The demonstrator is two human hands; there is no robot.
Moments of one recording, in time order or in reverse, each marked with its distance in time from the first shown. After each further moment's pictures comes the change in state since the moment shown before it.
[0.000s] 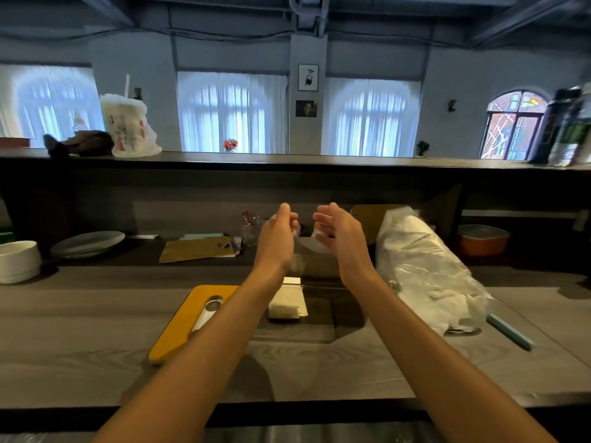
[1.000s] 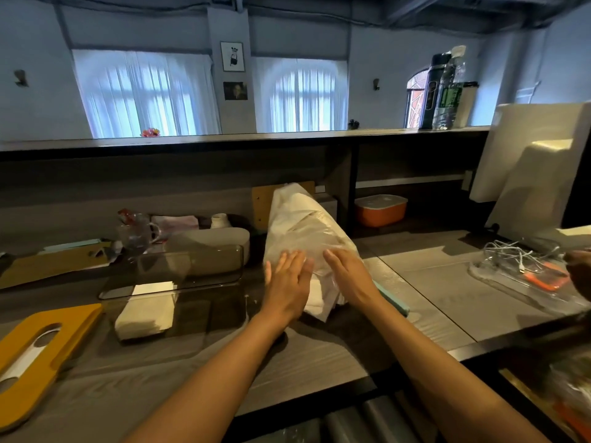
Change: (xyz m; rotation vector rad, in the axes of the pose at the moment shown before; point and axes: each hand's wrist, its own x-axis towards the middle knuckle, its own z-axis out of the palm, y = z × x) left_hand -0.020 -0.134 0.239 0.760 -0.412 0.257; right_hand 0.008 0.121 -0.269 -0.607 -0.005 0.065
